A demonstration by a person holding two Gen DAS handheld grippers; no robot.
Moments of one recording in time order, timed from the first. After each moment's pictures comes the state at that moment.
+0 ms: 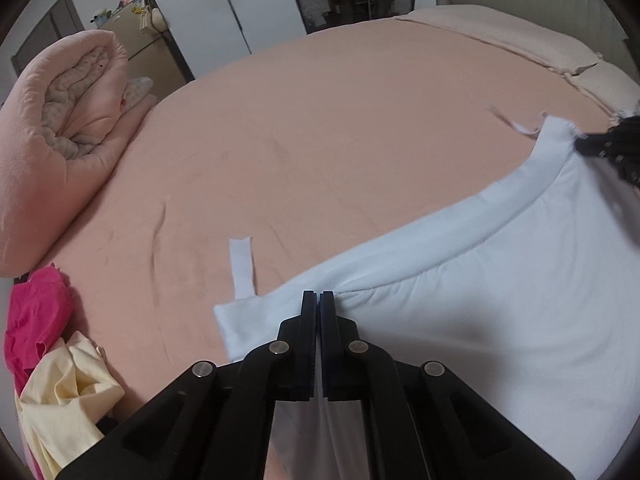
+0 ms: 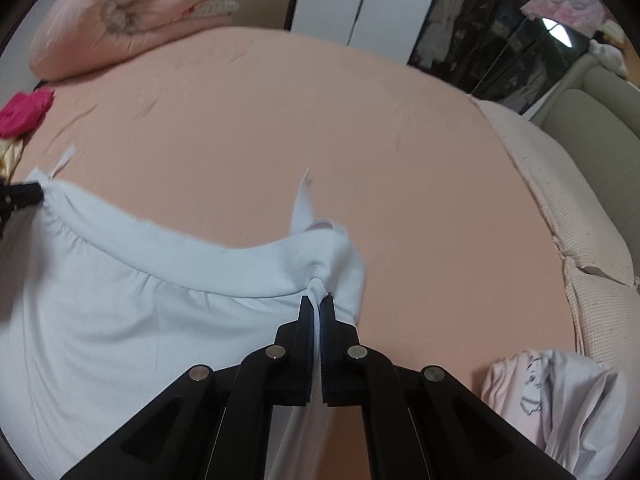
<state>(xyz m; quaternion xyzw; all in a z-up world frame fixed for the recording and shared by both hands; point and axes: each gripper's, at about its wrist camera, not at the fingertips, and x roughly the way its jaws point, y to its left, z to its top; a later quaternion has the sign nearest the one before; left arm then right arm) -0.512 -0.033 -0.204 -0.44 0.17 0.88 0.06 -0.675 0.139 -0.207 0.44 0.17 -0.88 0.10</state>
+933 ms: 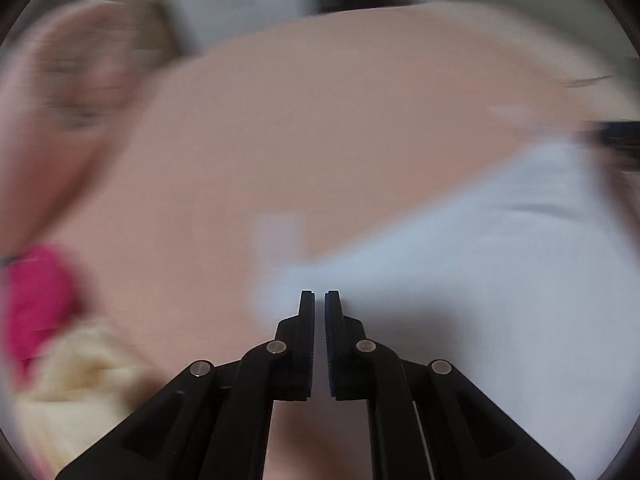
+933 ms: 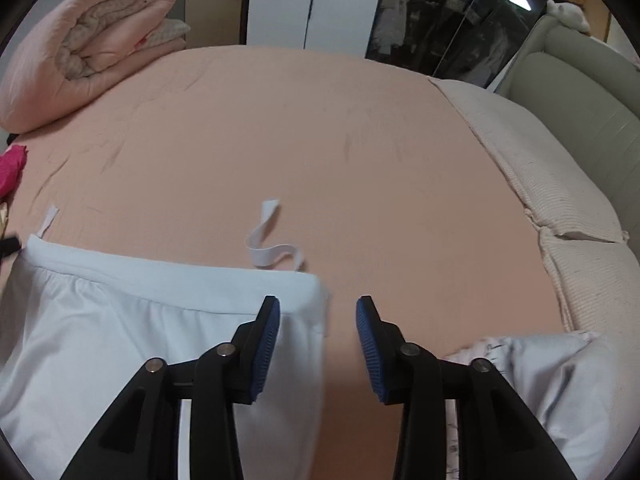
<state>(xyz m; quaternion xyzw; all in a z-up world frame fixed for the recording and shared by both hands) -0.497 -0.054 -0.195 -0.51 0.13 0.84 0.16 -0.631 0.185 -0.172 0.46 0.12 -0.88 0.05</state>
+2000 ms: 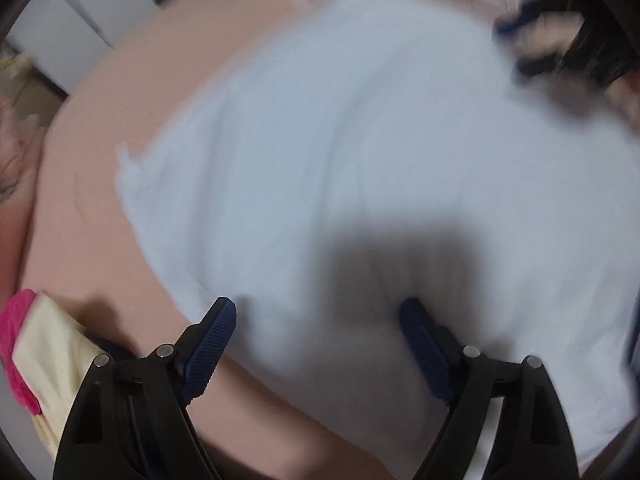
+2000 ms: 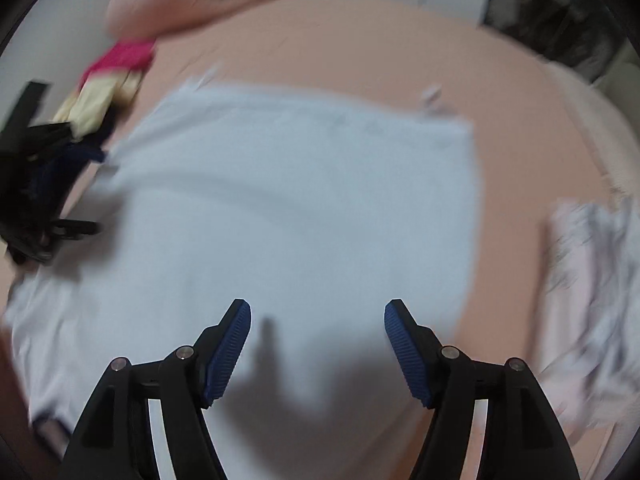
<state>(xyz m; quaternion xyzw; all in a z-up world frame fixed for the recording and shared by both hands) -0.303 0.022 -0.204 -0.53 0.28 0.77 0.22 -0.460 0.195 -0.189 0.54 0.17 -0.79 0.24</state>
